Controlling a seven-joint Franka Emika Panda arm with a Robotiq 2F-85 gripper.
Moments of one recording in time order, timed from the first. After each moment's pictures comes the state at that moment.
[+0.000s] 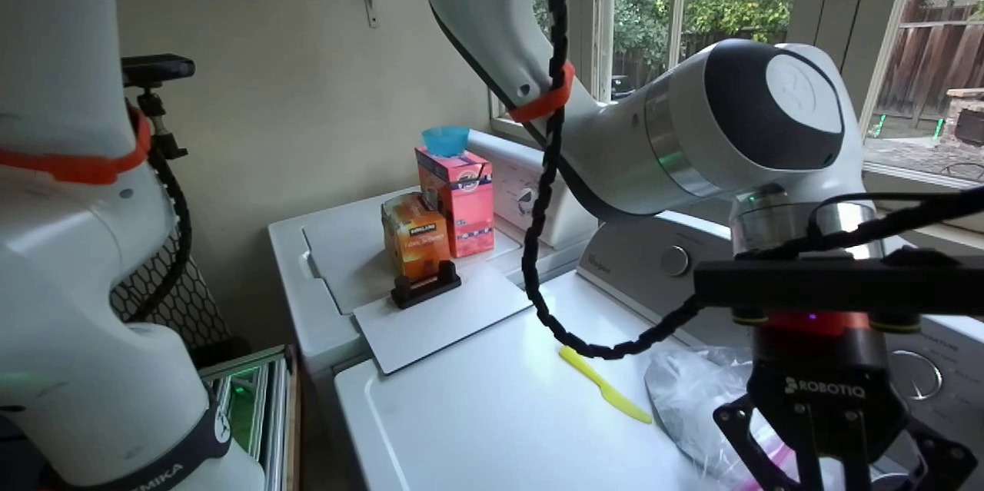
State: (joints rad) arm -0.25 0.30 -0.16 -2.04 -0.77 2.06 -0.51
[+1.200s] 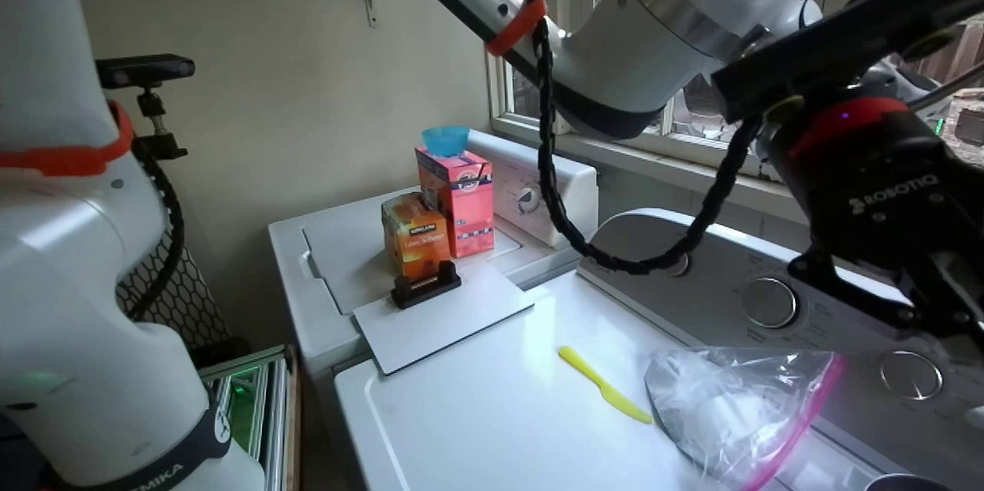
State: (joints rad) arm -0.15 0.17 -0.15 -1.97 -1.11 1.83 -0.45
